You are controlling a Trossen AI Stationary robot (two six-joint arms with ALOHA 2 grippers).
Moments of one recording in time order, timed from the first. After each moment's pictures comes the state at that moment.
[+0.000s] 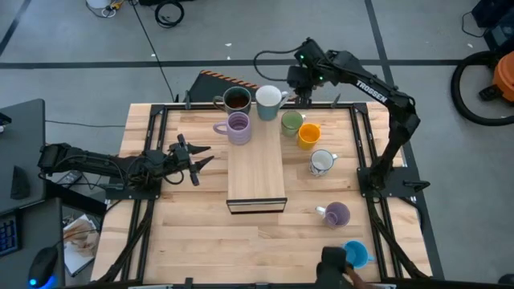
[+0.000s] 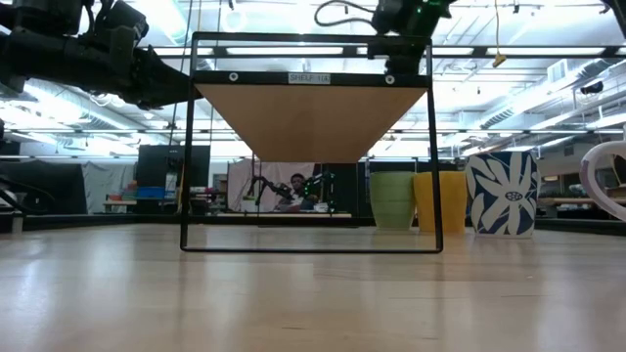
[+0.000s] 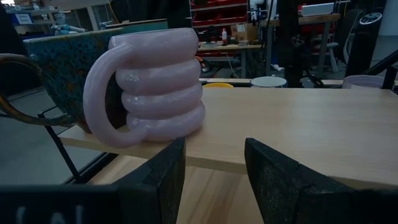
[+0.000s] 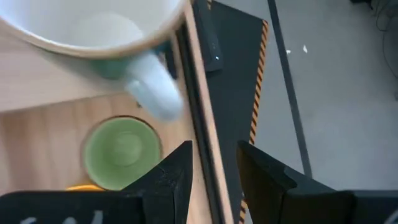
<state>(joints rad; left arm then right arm) -0.04 0.65 0.14 0.48 -0.45 0.06 -0.70 1.71 1.84 -1.09 0.03 -0.57</state>
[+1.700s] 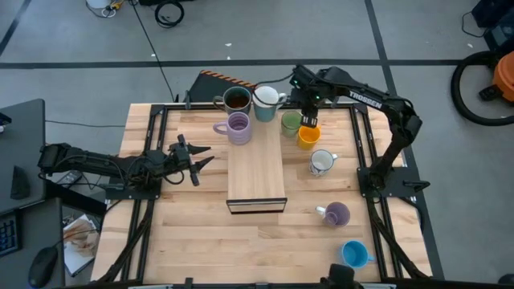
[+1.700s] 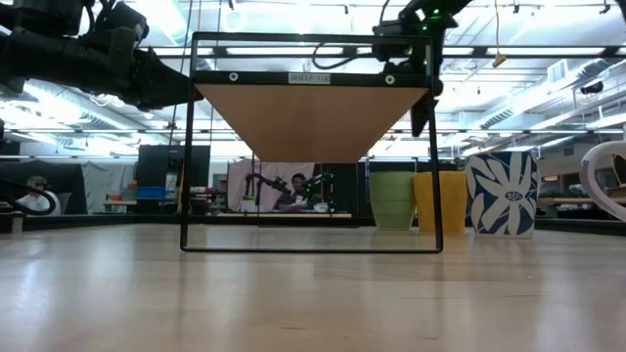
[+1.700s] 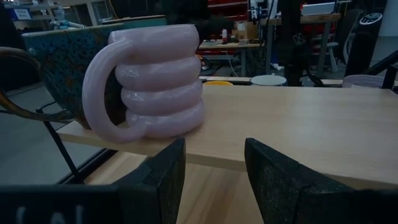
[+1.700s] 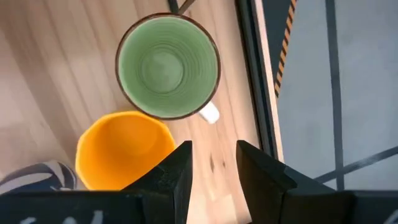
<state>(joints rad) -0.04 0.65 0.14 0.47 -0.45 0.04 -0.62 1.67 1.61 -1.22 0.16 -0.40</state>
